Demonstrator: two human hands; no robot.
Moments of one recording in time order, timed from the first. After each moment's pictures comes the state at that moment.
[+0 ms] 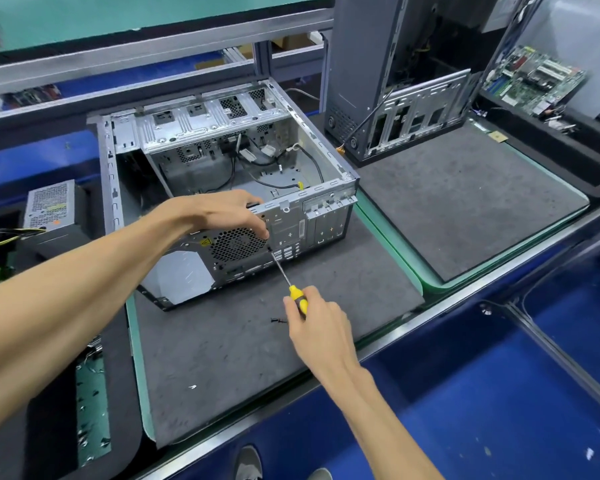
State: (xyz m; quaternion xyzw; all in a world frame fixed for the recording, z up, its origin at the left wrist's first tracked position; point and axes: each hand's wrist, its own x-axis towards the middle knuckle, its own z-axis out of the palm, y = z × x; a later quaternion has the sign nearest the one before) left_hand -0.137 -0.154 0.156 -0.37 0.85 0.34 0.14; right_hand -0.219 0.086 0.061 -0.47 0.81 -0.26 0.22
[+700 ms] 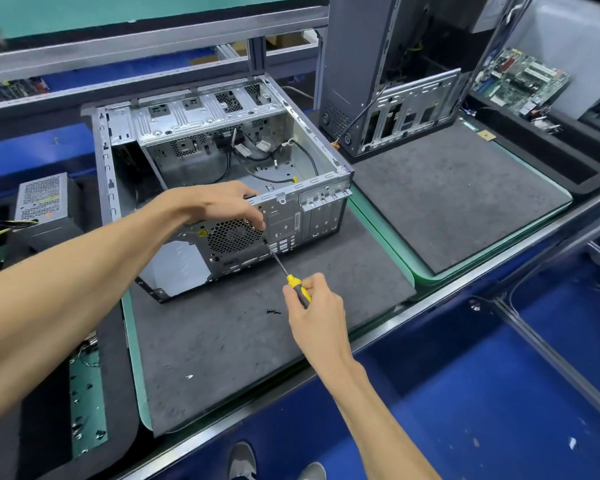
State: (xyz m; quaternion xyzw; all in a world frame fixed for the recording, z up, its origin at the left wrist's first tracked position) left_hand -0.136 -0.148 0.161 -0.36 0.86 0.33 0.12; right_hand -0.216 0.084 0.059 -0.39 0.79 -0.41 0.24
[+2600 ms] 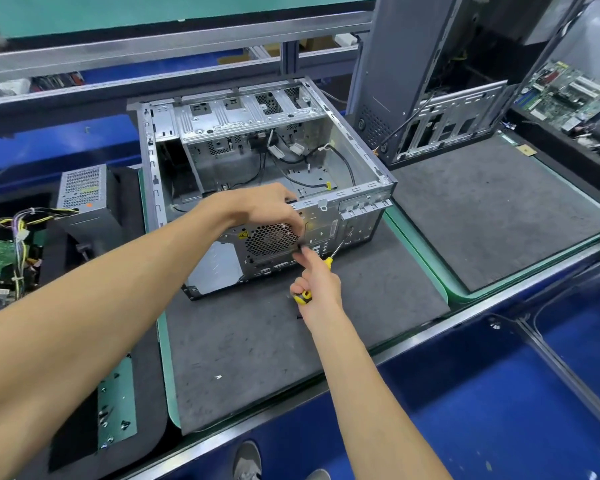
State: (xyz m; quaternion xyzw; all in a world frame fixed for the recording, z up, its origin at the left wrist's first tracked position) left_hand -0.136 -0.140 0.162 -0.37 0.85 0.38 0.07; right_hand -0.200 -0.011 0.054 0.10 0.54 -0.64 0.54
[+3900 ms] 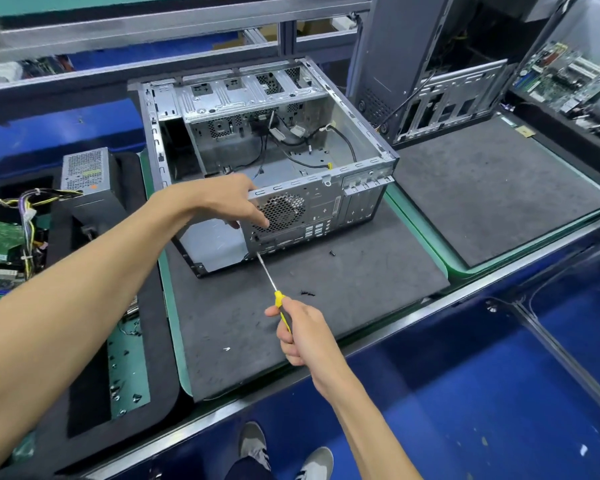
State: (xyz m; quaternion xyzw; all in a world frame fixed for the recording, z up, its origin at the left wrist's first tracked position) left_hand -0.075 -0.139 0.155 -0.40 0.84 0.35 0.07; right_hand -0.148 0.093 0.049 -0.19 0.62 -0.46 0.61
